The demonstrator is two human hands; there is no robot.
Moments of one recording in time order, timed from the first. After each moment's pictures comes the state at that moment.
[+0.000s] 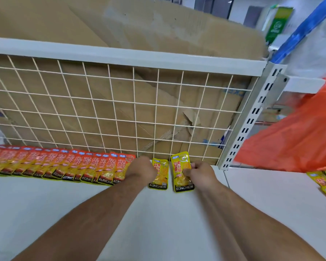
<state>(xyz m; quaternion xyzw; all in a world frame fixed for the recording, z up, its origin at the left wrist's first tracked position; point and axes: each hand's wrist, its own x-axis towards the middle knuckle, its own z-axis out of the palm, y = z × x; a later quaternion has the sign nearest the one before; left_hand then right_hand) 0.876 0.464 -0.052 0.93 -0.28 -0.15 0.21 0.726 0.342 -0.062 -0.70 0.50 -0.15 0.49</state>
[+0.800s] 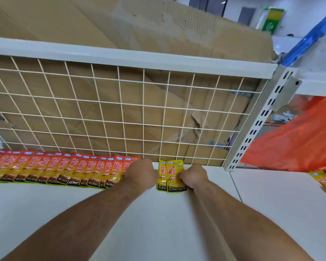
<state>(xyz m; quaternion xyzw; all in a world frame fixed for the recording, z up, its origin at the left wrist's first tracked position) 0.898 0.490 -0.048 0.91 -0.39 -0.08 0.13 0.770 0.373 -0.050 -0.73 0.56 -0.04 0.39</state>
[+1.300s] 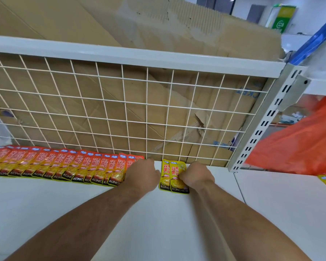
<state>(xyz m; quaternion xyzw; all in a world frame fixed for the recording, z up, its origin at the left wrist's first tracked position) 0.890 0.501 -0.045 0.91 -0.39 -0.05 0.13 0.771 0.373 -0.044 -0.81 0.53 0.02 0.24</state>
